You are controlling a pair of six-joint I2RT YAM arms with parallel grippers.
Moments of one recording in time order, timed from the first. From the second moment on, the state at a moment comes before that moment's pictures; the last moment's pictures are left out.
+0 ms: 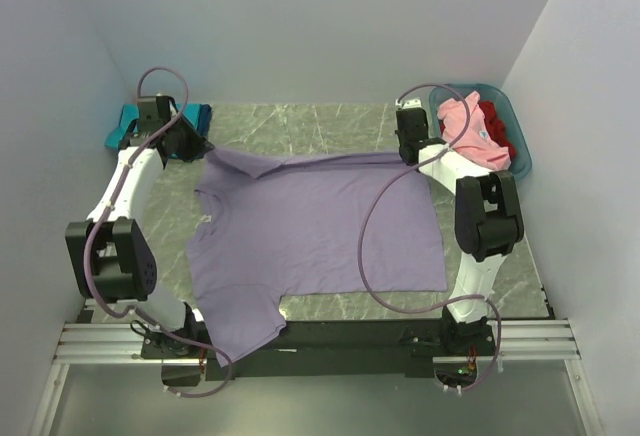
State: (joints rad) left arm 0.07 1.60 1.37 -0.49 0.22 -0.71; right arm 0.21 1.91 1.34 -0.18 0.47 -0.13
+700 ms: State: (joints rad) left arm 0.08 1.34 1.19 -0.55 0.24 -0.76; right arm 0.21 1.83 1.27 -0.24 0.52 -0.07
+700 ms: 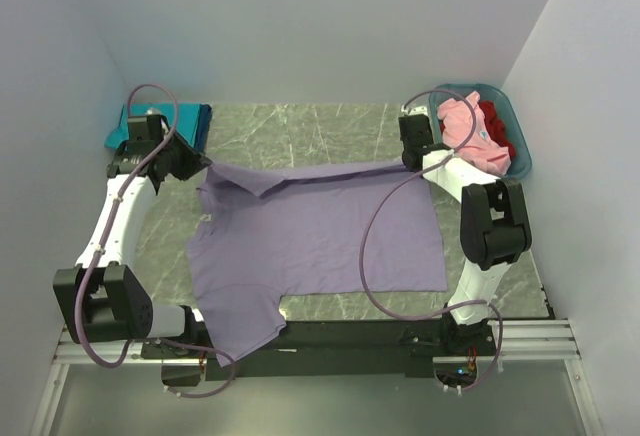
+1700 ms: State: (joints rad) left arm 0.12 1.14 1.01 -0.61 0.20 -0.78; right arm 0.27 1.83 1.16 -0.26 0.61 -0.04
